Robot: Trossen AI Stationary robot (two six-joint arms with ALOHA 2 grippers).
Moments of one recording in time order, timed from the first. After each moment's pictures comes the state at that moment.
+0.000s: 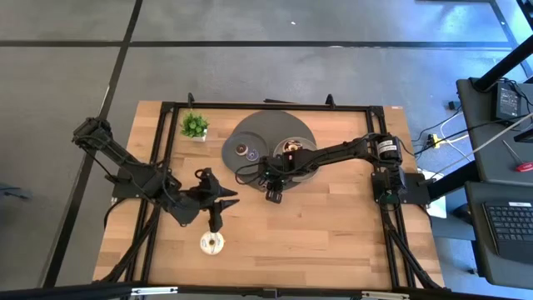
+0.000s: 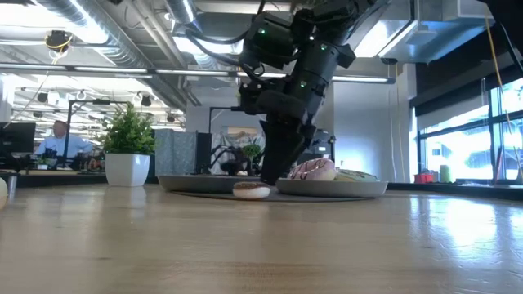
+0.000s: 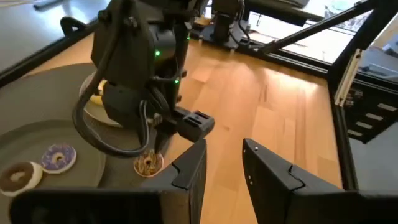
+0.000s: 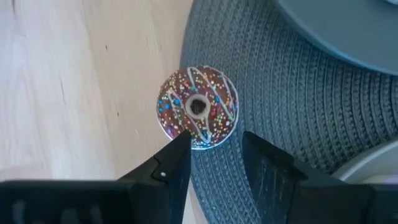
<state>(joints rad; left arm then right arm) -0.59 1.22 1.00 -0.40 -0.74 -0.67 0.00 2.03 1.39 -0.50 -0.02 0.23</state>
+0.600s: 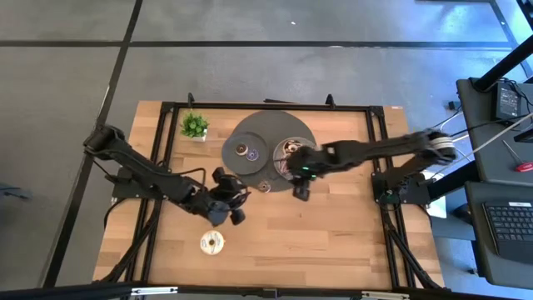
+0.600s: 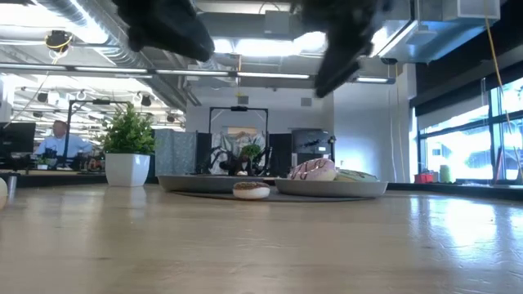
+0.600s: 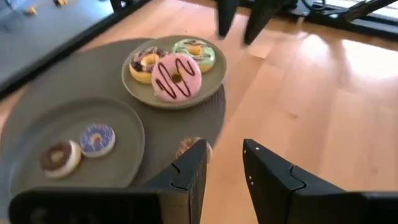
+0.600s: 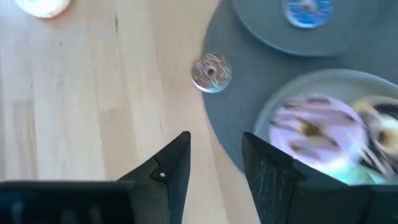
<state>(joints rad) -0.48 1.43 0.96 -0.34 -0.79 -0.68 0.05 1.57 1.23 -0.67 0.03 0.28</state>
